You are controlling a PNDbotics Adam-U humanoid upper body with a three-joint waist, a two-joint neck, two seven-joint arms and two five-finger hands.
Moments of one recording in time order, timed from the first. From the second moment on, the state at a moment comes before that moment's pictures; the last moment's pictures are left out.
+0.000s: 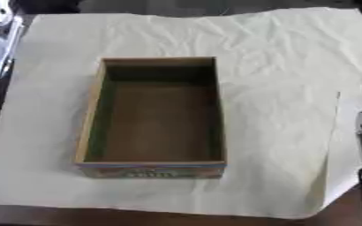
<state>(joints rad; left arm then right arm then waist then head) -0.98 0.25 -0.07 -1.49 -0.56 0.04 -0.20 -0.41 -0.33 -0.05 -1.98 -0.06 0.08 -0.35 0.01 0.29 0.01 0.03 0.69</state>
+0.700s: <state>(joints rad) -0.92 0.12 -0.14 -1.44 -0.79 -0.06 -0.35 -0.43 -0.33 -0.06 -1.98 -0.05 0.06 -0.37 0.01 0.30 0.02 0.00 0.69</state>
